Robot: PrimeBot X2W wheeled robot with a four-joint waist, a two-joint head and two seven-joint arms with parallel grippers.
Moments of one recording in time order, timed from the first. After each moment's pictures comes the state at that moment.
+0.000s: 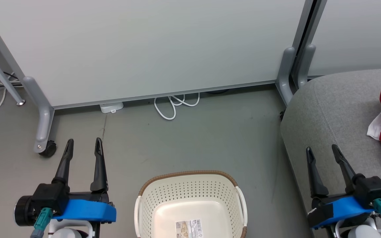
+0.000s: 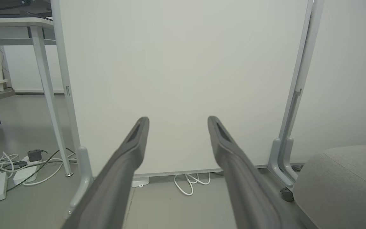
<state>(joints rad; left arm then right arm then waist) -0.09 0.05 0.00 0.17 -0.14 -0.11 -0.26 -0.11 -0.06 -0.07 0.24 0.06 0.13 -0.26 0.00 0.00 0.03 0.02</state>
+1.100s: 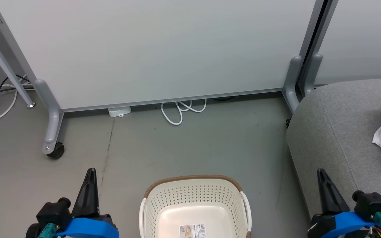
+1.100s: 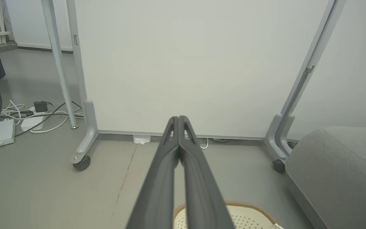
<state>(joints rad) -0.01 0.05 -0.01 0.28 -0.21 -0.13 -0.24 -0.04 -0.05 -0.08 0.32 0.14 0.13 -0.24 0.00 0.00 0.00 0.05</state>
